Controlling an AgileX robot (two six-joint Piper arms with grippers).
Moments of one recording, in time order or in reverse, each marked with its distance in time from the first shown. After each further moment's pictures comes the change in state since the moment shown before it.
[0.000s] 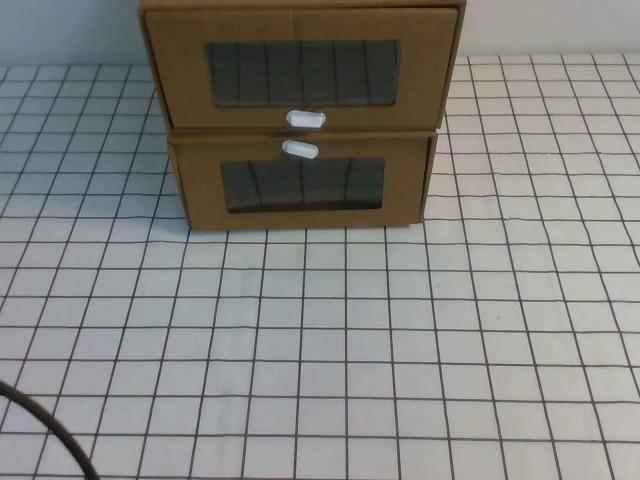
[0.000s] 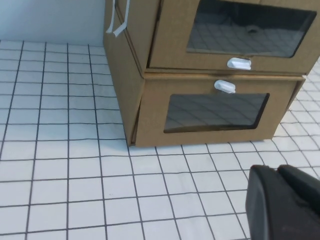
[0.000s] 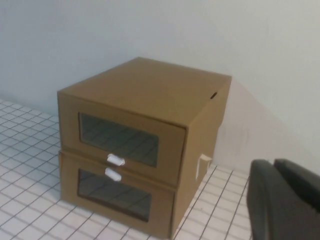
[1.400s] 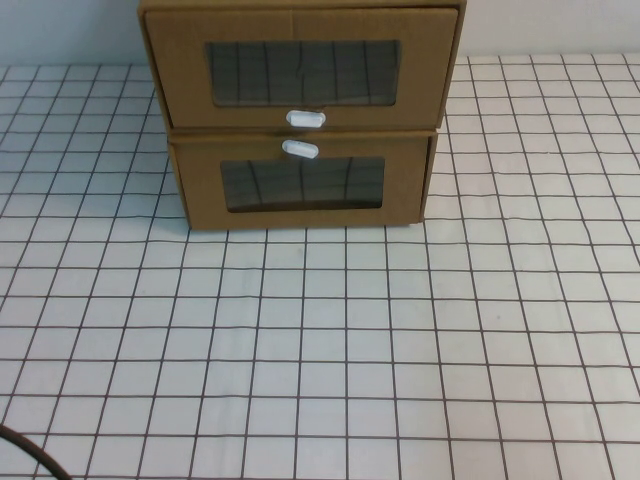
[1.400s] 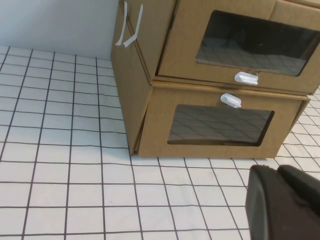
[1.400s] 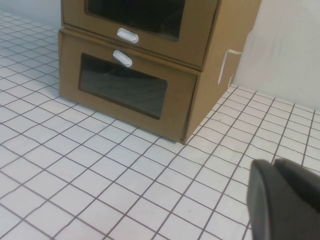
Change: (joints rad) right arm 0.000 -0.377 0.820 -0.084 -0.355 0.077; left arm 0.000 -0.107 0.155 -0.044 -0.127 -0.021
